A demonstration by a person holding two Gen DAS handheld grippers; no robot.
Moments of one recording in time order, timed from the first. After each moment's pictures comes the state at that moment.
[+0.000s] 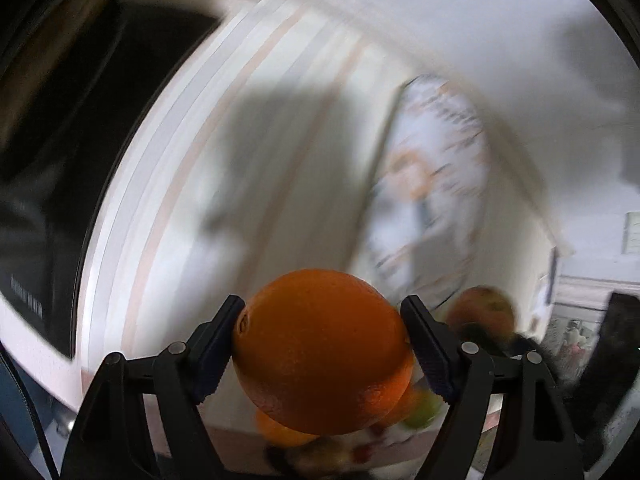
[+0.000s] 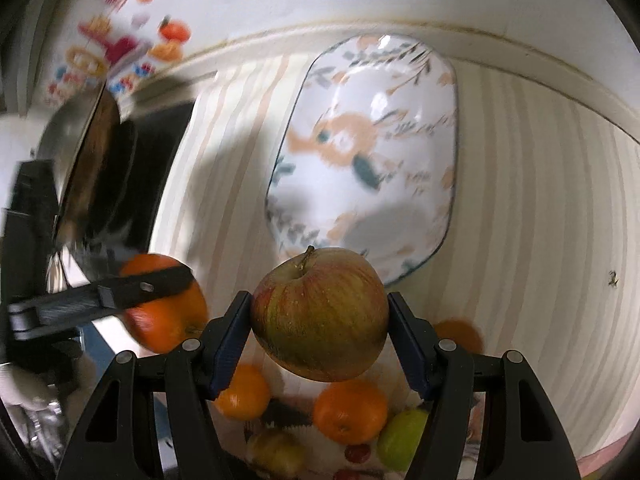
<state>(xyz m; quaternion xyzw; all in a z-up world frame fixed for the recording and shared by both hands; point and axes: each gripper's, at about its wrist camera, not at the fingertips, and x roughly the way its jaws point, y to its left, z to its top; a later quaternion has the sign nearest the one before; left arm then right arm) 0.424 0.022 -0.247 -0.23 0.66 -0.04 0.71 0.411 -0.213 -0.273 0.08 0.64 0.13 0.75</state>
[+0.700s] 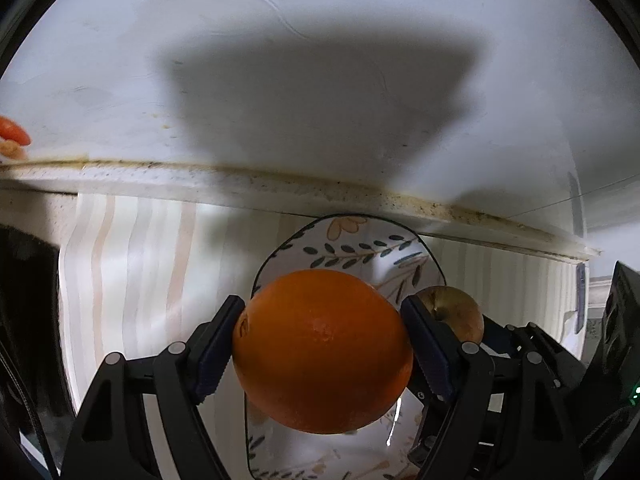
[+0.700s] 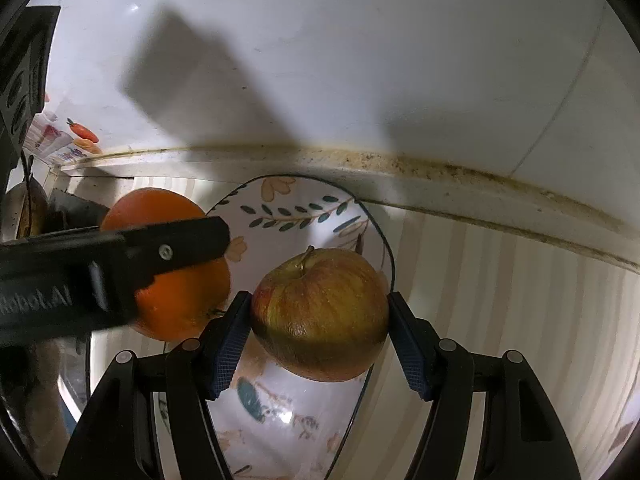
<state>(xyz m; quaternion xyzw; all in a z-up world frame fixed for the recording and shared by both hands) 0.615 -0.096 -0.282 -0.08 0.64 -0.08 0.76 0.582 -0.250 -0.318 0.04 0.60 0.12 0.79</state>
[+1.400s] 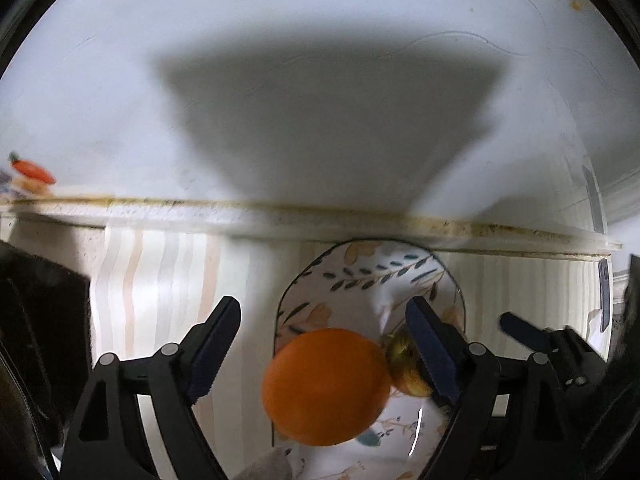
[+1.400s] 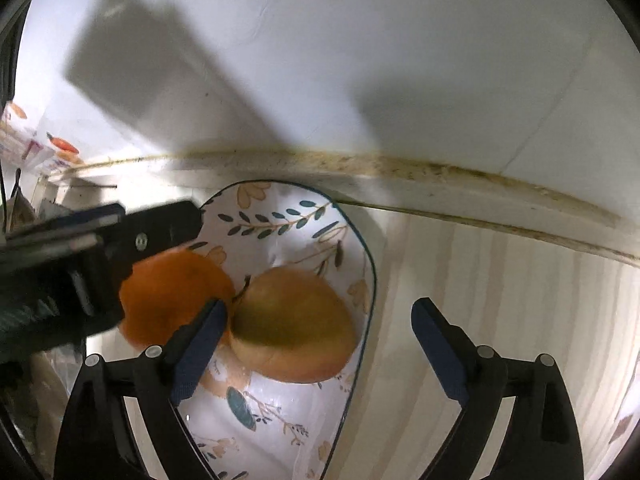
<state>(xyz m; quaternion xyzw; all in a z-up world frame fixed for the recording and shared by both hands) 0.608 -0.092 -0.267 -0.03 0.62 -0.05 0.79 0.587 -0.260 -0.320 0.06 0.61 0.08 0.79</state>
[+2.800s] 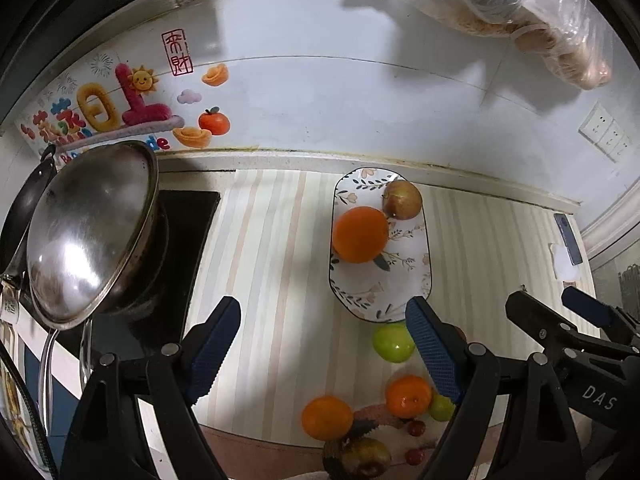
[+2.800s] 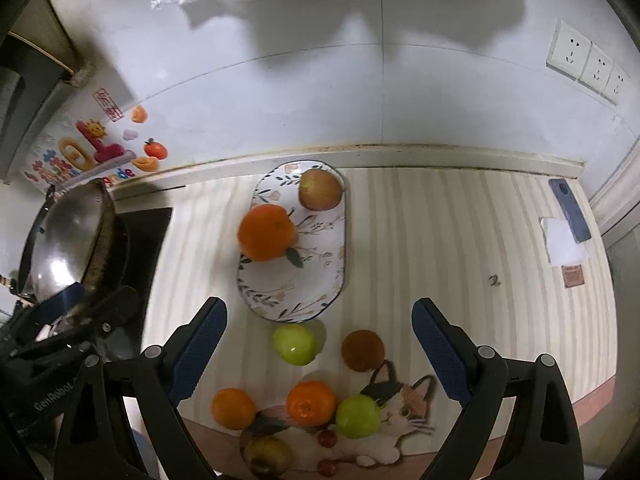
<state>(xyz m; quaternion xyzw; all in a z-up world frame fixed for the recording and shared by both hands) 0.350 -0.056 -0.118 -0.01 0.52 -0.02 0.86 0.324 -0.245 -0.139 0.08 0.52 0.01 0.85</state>
